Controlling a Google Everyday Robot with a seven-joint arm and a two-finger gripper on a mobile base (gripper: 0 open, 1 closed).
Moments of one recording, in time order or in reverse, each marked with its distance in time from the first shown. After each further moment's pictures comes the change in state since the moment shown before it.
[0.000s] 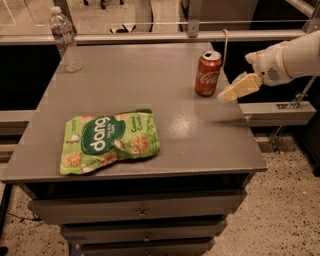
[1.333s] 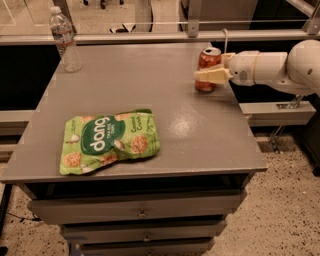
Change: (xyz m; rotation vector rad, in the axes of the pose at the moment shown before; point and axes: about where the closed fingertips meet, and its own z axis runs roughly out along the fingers) arm -0.046 -0.029 0.082 -0.075 -0.419 0.062
